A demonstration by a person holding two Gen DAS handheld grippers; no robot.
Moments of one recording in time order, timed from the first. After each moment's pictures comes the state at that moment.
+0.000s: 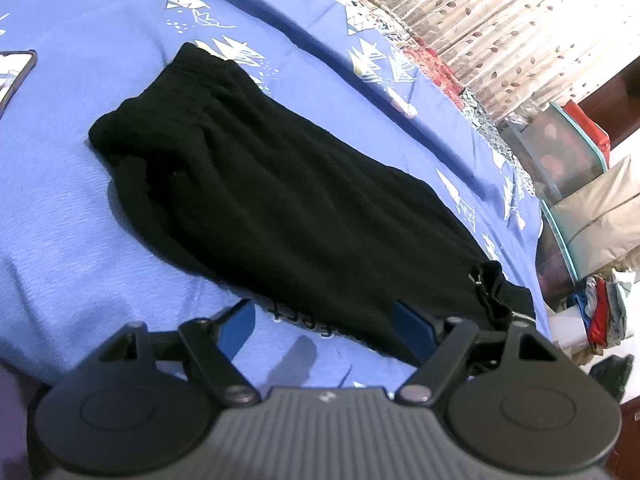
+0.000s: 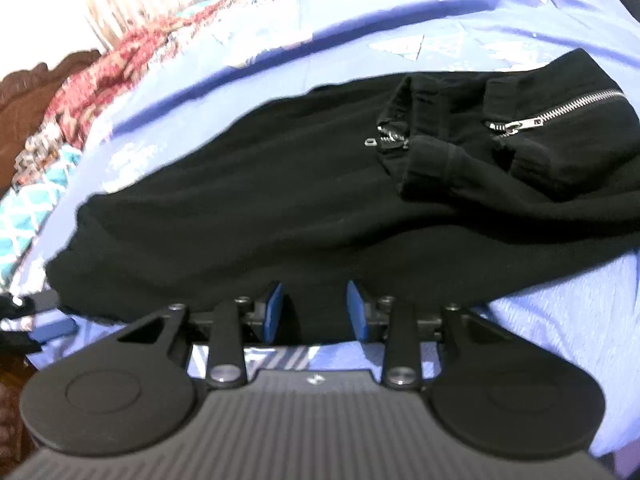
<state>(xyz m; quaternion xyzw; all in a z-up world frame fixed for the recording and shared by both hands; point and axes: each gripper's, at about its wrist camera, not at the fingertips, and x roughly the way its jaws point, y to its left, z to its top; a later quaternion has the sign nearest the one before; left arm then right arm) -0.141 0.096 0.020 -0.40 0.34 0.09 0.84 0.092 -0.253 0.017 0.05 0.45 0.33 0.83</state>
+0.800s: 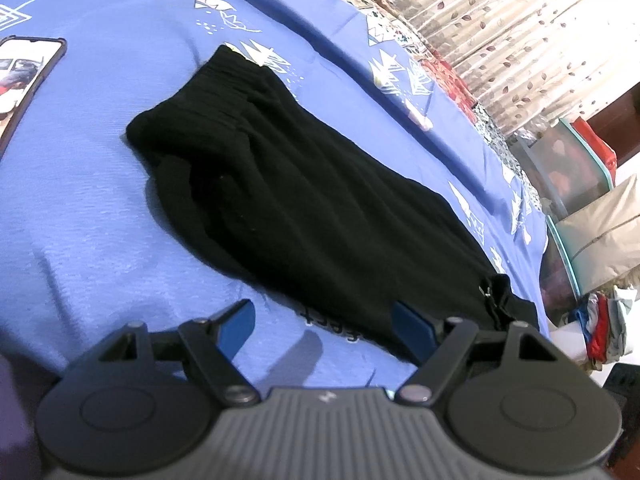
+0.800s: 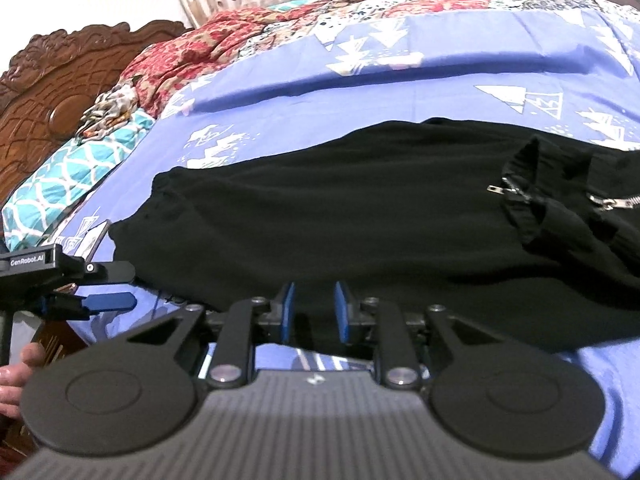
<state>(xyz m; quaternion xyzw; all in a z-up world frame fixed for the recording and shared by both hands) -0.157 0.109 0.012 -0.42 0.33 0.11 0.84 0.066 -0.201 0.037 -0.01 0.40 0.43 0.81</state>
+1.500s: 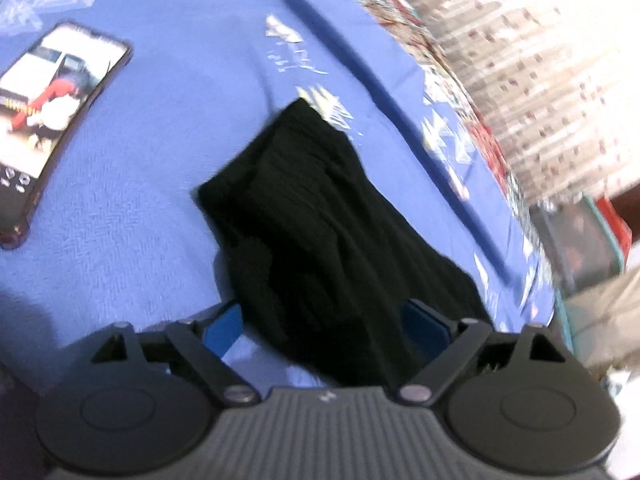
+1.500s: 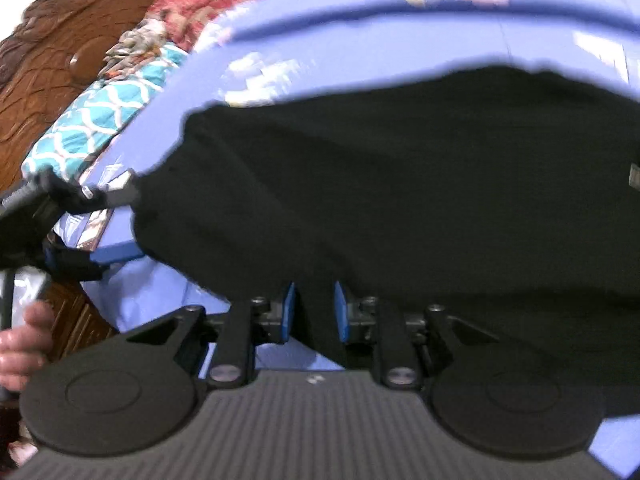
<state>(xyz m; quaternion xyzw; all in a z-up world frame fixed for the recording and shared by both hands) -0.161 0.170 -0.002 -0.50 0.28 0.16 0.80 0.074 -0.119 0.001 -0.04 0.49 0.48 0.73</state>
